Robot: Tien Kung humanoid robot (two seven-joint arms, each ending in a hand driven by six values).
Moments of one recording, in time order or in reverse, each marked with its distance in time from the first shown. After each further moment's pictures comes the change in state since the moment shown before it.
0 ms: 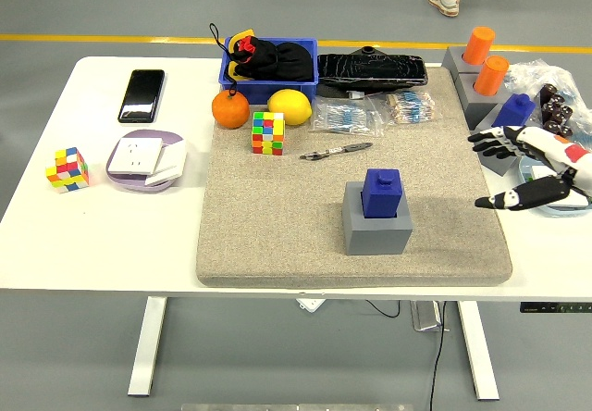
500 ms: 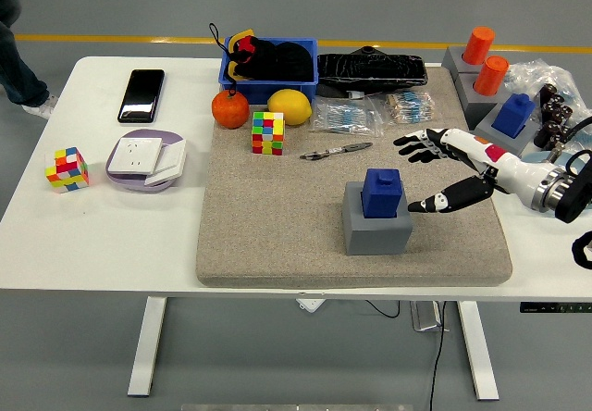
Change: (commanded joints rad) left arm 0.006 -0.004 0.010 0.001 -0.006 -0.001 0.001; right arm 0.104 0.130 -0.129 -0.070 0.002 -0.029 0.017
